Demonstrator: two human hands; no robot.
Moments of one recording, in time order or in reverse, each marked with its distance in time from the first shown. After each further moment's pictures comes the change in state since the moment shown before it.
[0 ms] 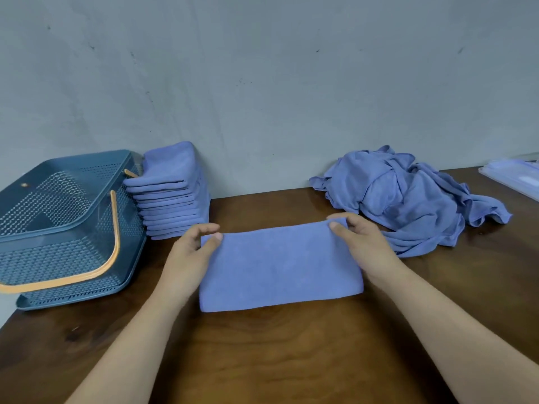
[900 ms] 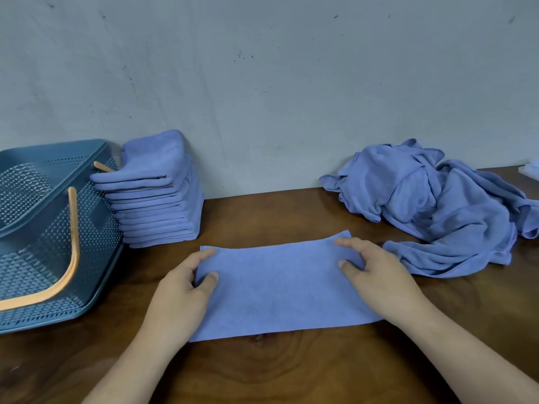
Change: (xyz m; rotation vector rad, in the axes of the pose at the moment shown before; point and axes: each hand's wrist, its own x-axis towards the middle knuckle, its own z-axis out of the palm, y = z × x) left_hand 0.017 -0.053 0.020 0.316 0.033 -0.009; right_hand 0.021 0.046 0.018 -0.537 0.004 0.007
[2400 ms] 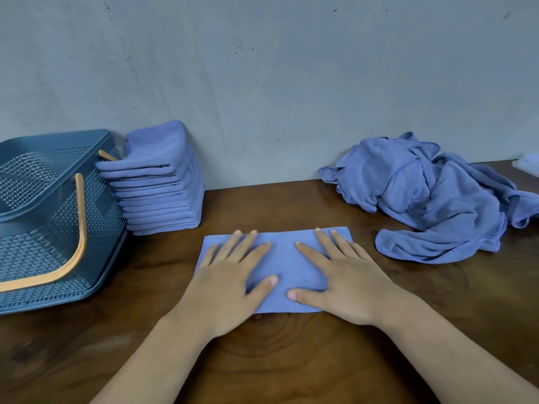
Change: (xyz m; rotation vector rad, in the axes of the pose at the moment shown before) left_hand -0.012 0.029 0.033 0.720 -0.310 0.478; right_hand -0.019 -0.026 0.020 -0.640 -0.344 -0.246
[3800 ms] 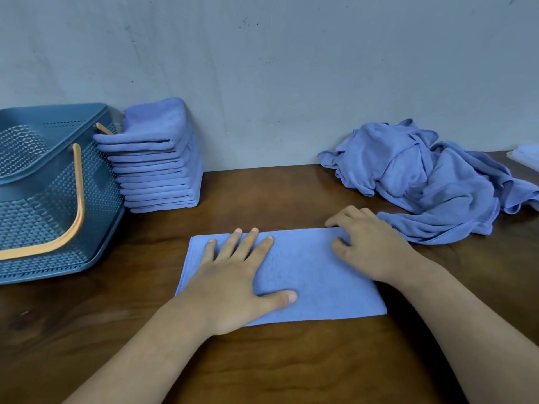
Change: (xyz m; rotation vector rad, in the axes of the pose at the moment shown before) left_hand -0.030 0.022 -0.001 0.013 -0.212 -0.043; right_hand 0.000 0.036 -0.015 0.005 0.224 0.034
